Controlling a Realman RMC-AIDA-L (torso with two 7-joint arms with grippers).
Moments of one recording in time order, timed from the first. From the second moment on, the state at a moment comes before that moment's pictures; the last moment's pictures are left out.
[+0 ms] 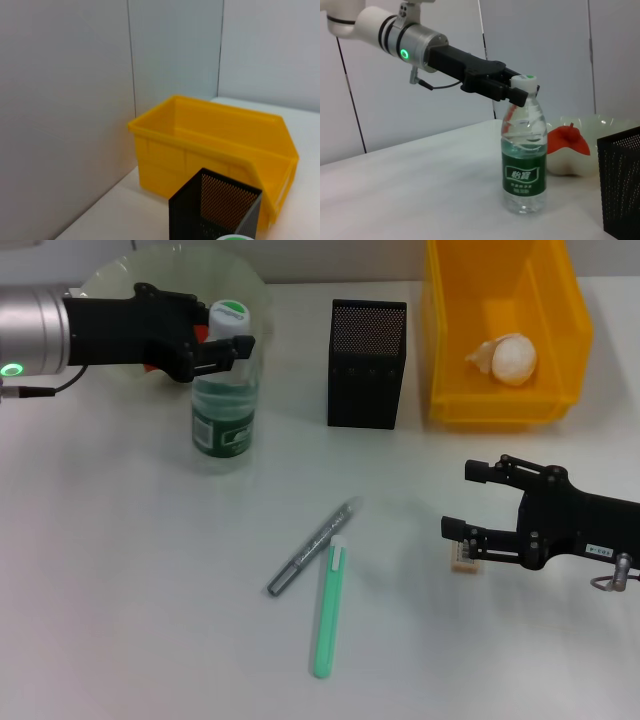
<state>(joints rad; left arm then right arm) -0.60 -2.06 0.91 0.97 2.03 1.33 -1.62 0.44 2.06 -0.58 -0.40 -1.98 -1.56 0.95</state>
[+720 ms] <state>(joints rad) -0.45 -2.05 0.87 0.95 1.76 1.43 -1.44 0.44 2.08 -0.58 -0.40 -1.98 -1.56 0.95</state>
